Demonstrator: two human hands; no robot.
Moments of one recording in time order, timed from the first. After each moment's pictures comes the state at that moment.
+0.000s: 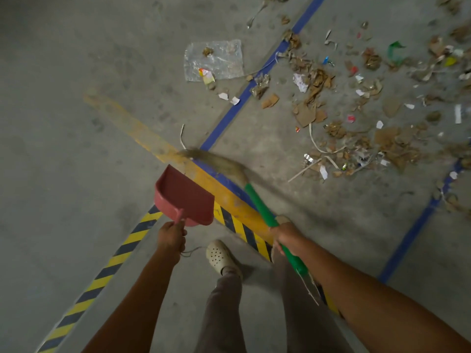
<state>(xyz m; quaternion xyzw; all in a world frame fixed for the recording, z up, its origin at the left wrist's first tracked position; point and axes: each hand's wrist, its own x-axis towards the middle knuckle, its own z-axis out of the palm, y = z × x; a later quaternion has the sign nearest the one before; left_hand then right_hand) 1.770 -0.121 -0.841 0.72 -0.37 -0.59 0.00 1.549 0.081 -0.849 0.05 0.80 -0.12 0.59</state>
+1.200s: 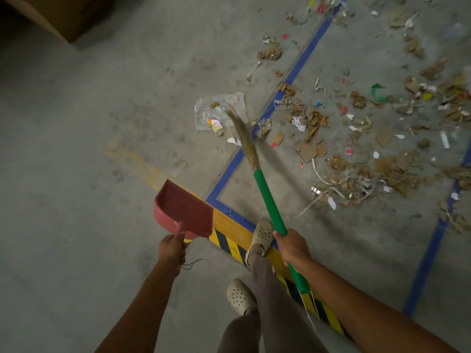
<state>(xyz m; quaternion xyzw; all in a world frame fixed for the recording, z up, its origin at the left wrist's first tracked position) 1.760 -0.254 -0.800 0.71 -0.38 -0.59 0.01 1.551 -0.033 -0.784 0.06 0.88 -0.19 0.44</state>
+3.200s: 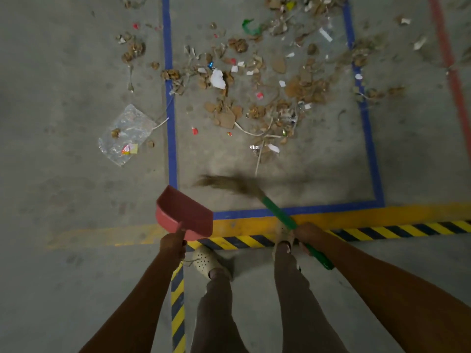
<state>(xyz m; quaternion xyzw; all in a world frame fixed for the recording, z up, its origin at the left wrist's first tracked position) 1.620 -0.200 -0.826 0.58 -0.57 -0.52 -0.24 1.553 0.167 -0.805 0.27 0.76 -0.23 0.55</state>
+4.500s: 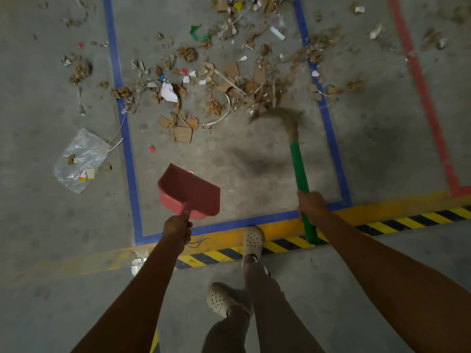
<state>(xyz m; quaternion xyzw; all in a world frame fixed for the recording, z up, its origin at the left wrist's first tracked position) 1.467 0.020 -0.829 0.54 -0.57 -0.56 -0.24 1.418 0.375 -0.837 0.44 0.78 -0.32 0.32</state>
